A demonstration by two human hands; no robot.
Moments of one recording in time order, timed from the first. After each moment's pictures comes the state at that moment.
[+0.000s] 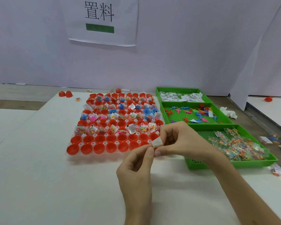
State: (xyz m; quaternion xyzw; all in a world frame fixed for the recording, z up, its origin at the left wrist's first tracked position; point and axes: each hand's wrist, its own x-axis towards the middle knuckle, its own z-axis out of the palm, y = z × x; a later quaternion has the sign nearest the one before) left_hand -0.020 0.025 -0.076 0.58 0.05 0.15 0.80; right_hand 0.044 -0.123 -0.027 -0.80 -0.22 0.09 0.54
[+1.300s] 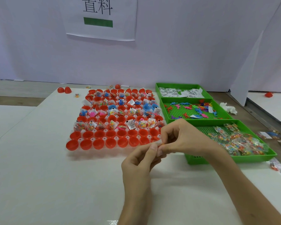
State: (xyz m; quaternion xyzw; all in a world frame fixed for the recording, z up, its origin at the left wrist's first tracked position) left_hand -0.022 0.024 -0.071 0.52 0.02 0.03 0.85; right_hand 0.044 -0.130 -0.026 -0.84 -0.26 0.09 0.48
